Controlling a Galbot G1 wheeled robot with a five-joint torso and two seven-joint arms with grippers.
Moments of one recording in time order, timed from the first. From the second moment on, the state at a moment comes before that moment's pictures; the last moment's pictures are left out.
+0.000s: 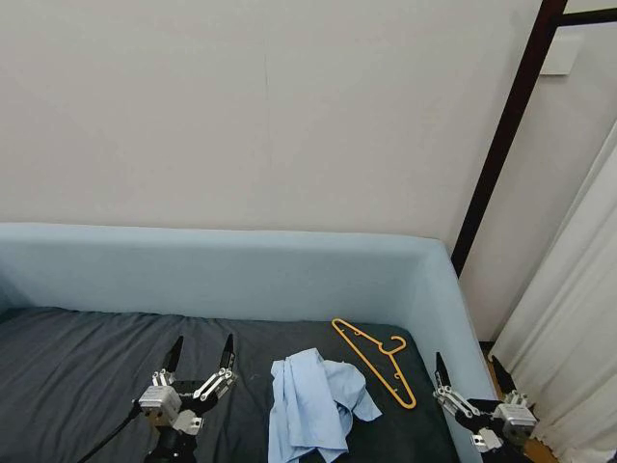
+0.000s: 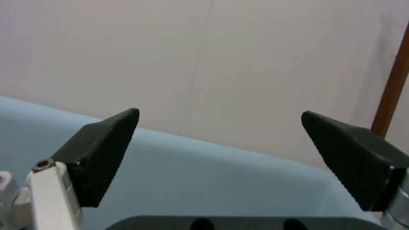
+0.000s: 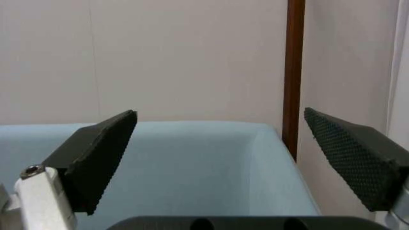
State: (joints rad) left arm 1.69 -1.51 -0.54 -2.25 -0.33 -0.28 0.12; right arm -1.72 1.39 0.59 2.16 0.18 0.36 0.05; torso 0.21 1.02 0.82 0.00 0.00
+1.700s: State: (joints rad) left arm 1.76 -1.48 -0.75 -2.25 -0.38 -0.39 0.11; right arm -1.02 1.10 0.19 1.82 1.34 -0.45 0.34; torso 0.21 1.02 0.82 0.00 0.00
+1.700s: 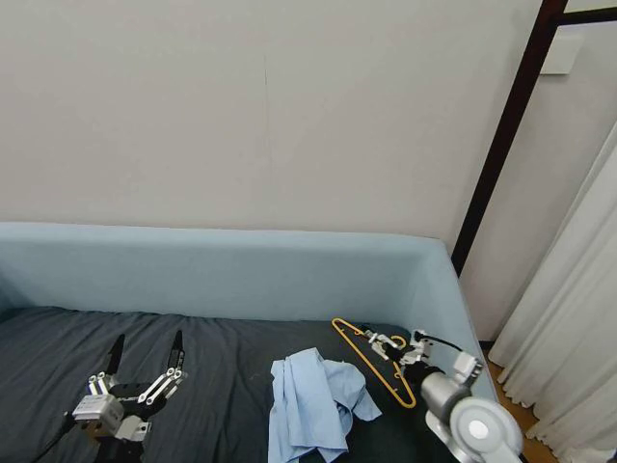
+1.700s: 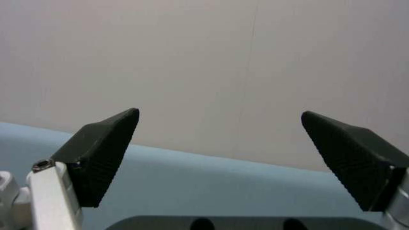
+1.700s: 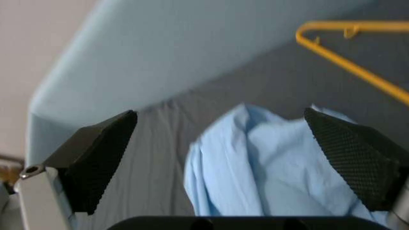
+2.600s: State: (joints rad) left arm 1.79 -1.49 -0.80 -2.25 -0.35 -0.38 0.11; right arm -0.80 1.40 0.10 1.26 0.95 -0.46 0.24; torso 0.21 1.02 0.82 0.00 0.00
